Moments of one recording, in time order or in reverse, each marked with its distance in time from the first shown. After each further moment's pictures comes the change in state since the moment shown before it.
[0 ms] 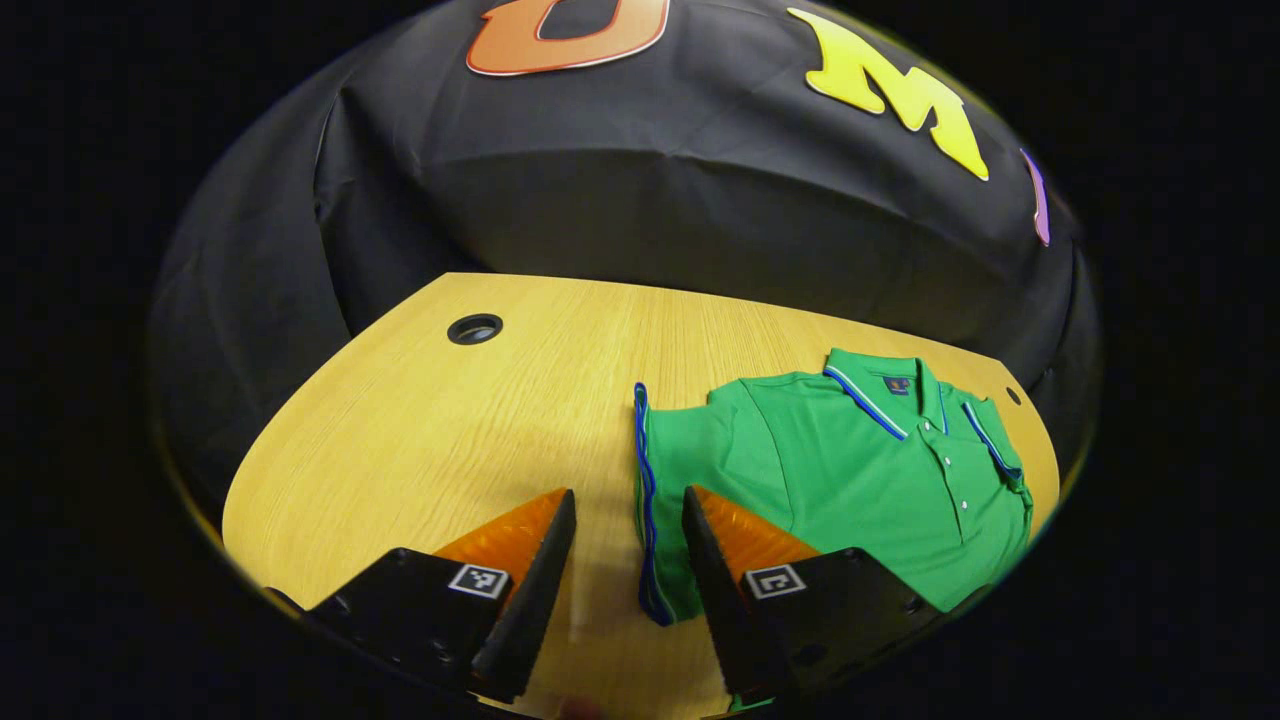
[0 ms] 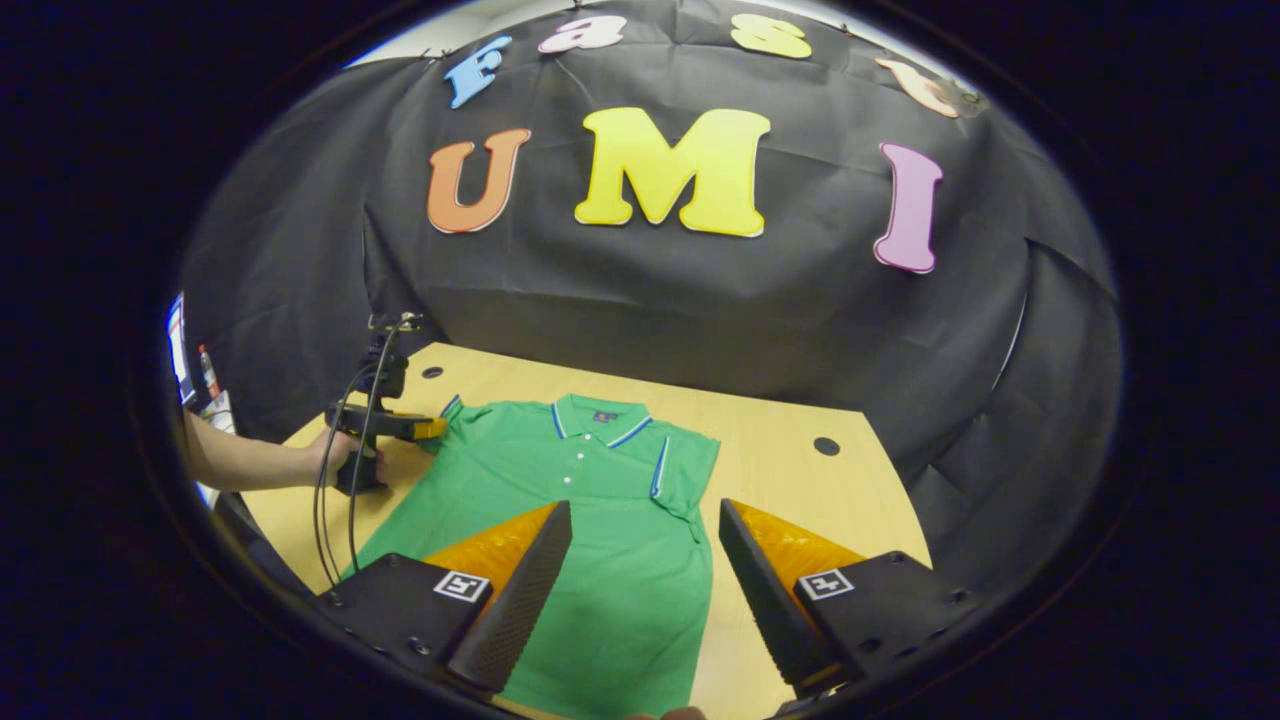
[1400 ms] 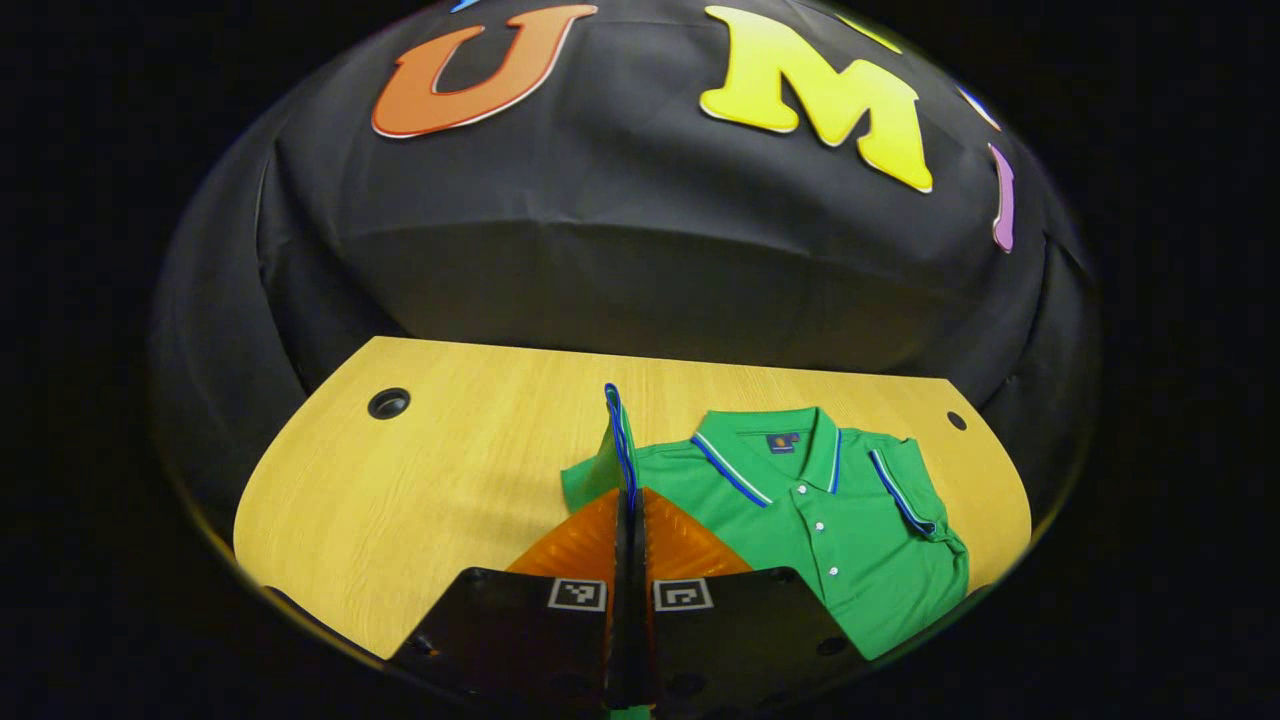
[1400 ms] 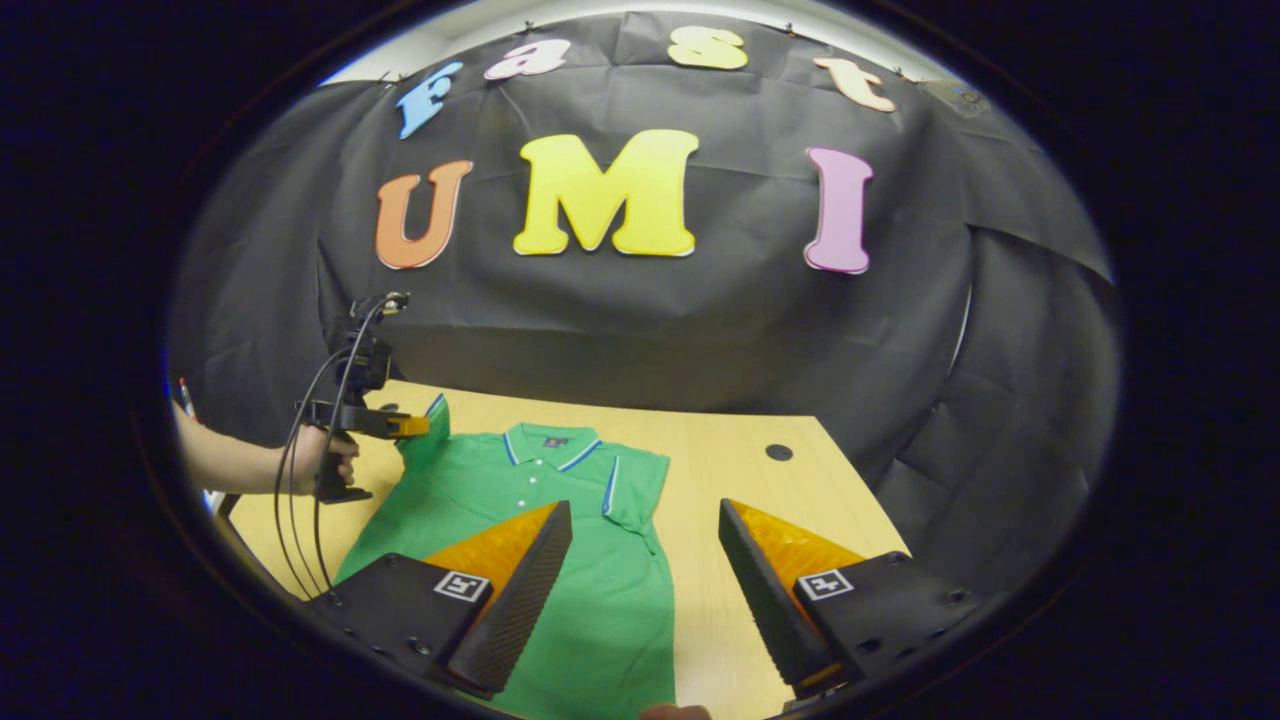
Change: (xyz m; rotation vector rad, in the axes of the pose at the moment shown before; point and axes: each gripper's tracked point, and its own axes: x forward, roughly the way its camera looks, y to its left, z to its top) left arm -0.026 -0.118 0.069 0.062 -0.069 -0.112; right arm -0.018 -0.049 -0.004 0.108 -0.091 -0.132
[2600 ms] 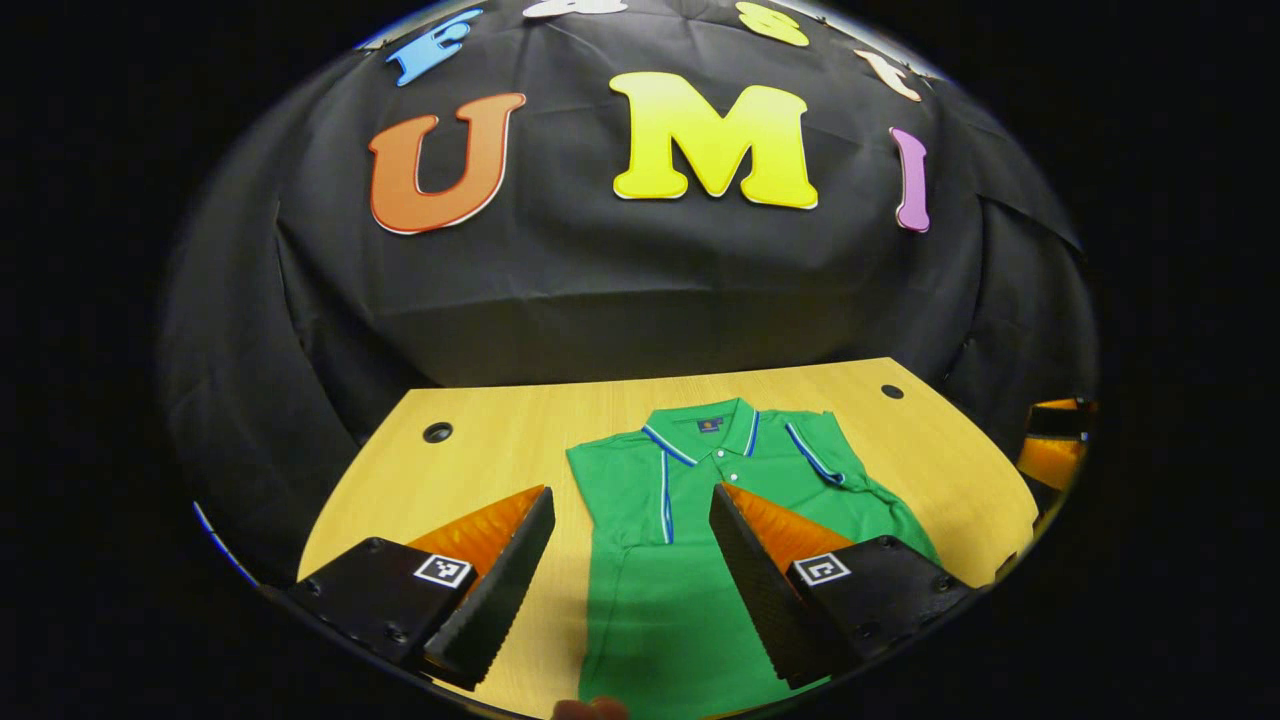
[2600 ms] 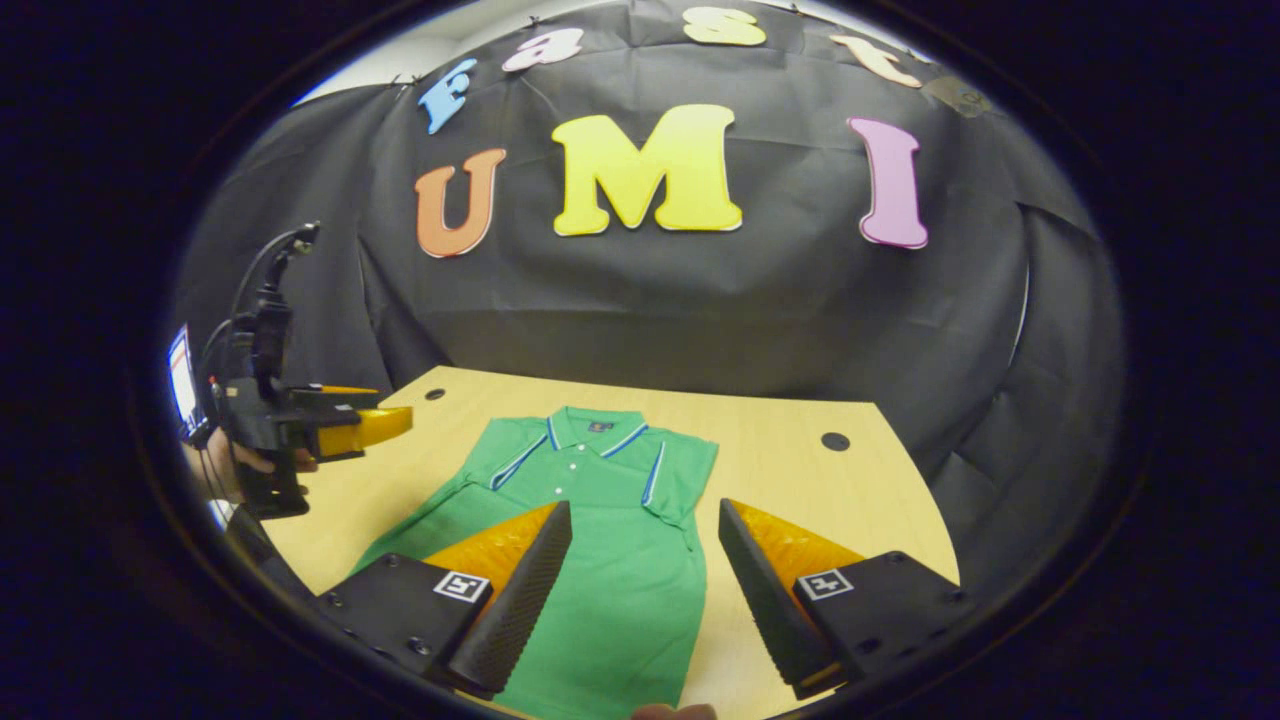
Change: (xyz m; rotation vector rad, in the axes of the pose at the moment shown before) left arm -0.188 -0.025 -0.010 0.149 -0.110 0.014; right arm 0.032 0.031 -0.013 -0.040 0.058 0.224
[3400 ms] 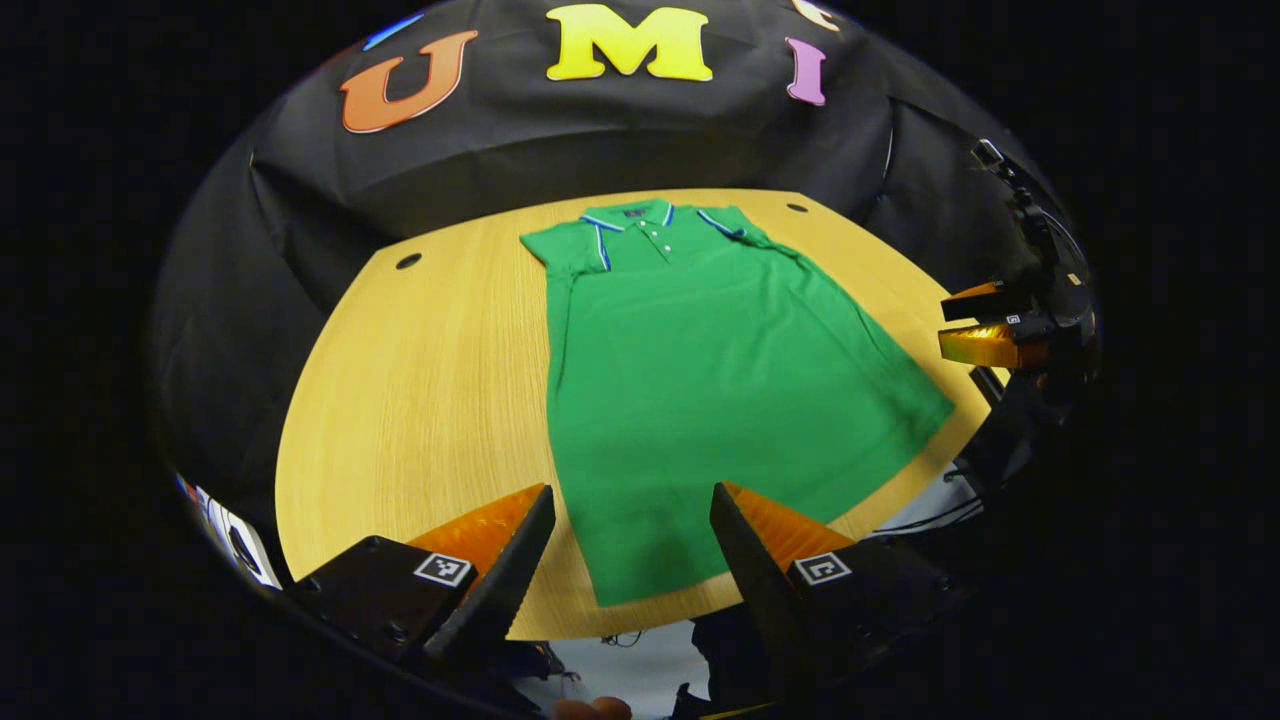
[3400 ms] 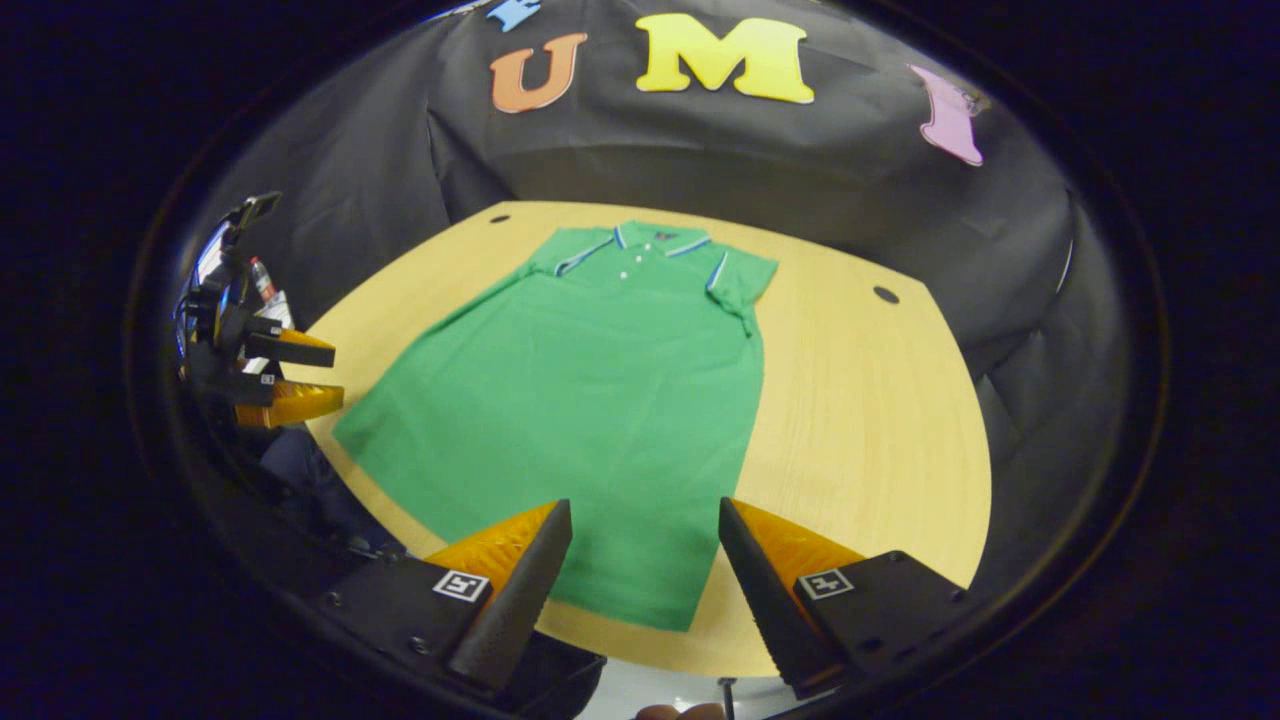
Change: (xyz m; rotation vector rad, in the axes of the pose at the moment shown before) left arm -0.165 -0.020 -0.227 0.105 0.418 -0.195; right arm -0.099 0.013 -0.207 -0.141 0.460 0.076
